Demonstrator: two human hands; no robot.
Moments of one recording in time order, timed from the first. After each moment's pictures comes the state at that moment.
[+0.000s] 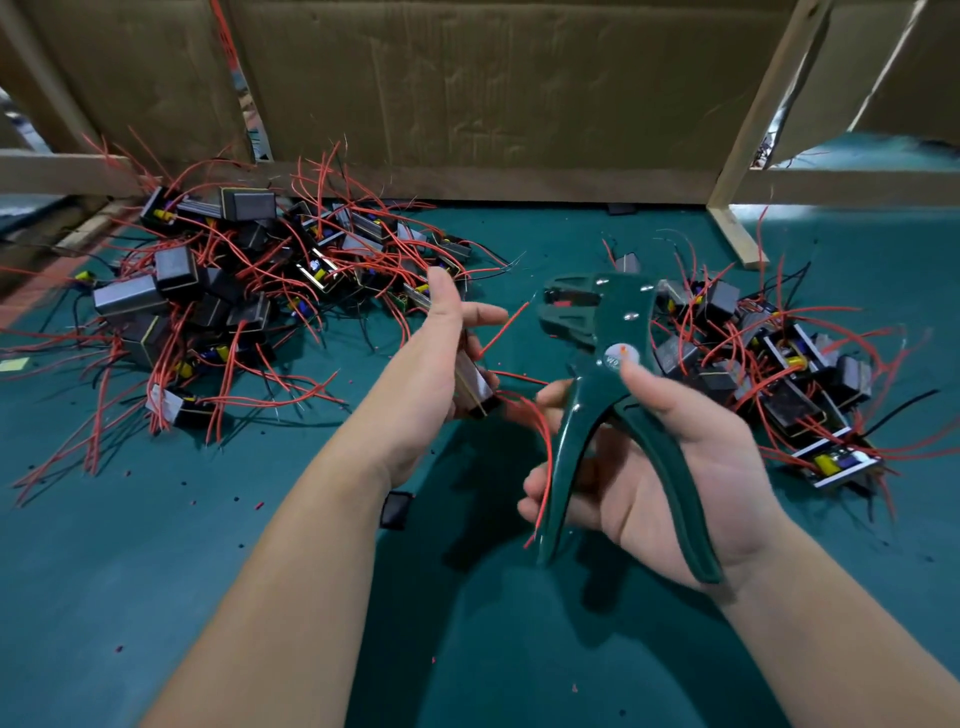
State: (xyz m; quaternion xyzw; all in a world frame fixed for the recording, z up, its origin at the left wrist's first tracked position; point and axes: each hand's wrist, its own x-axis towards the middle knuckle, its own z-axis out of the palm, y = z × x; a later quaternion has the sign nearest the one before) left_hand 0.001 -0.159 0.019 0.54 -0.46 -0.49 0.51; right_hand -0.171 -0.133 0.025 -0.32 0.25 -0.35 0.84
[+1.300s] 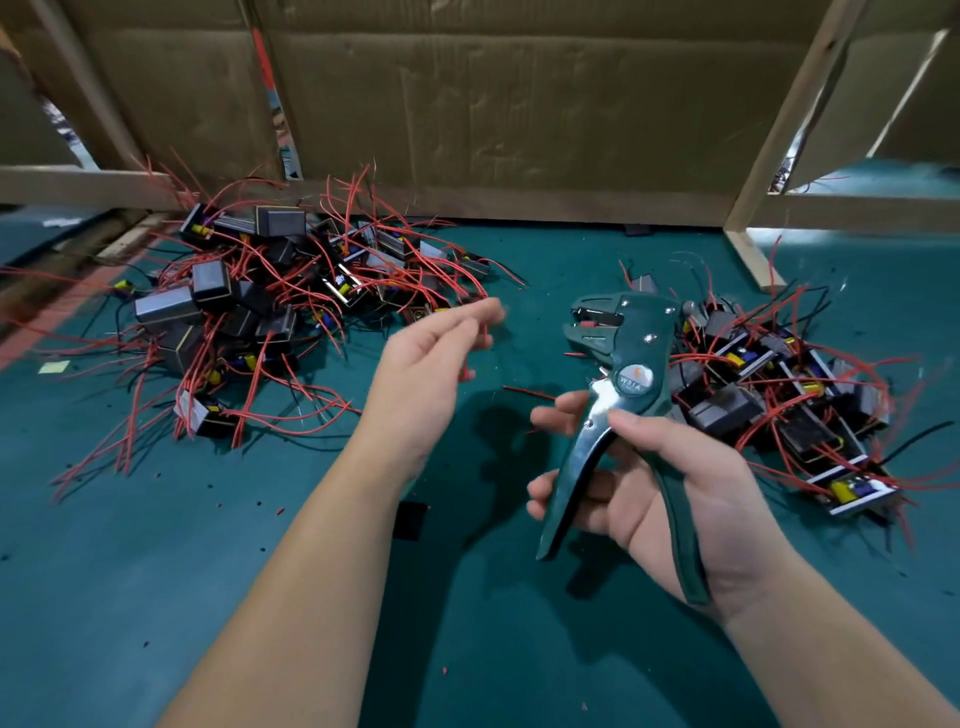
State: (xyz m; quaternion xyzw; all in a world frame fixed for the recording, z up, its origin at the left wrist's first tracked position) left_hand 0.013 -0.167 0.012 0.51 -0.47 -0.41 0.60; right_hand -0.167 -0.131 0.020 -0.34 0.29 -0.40 0.80
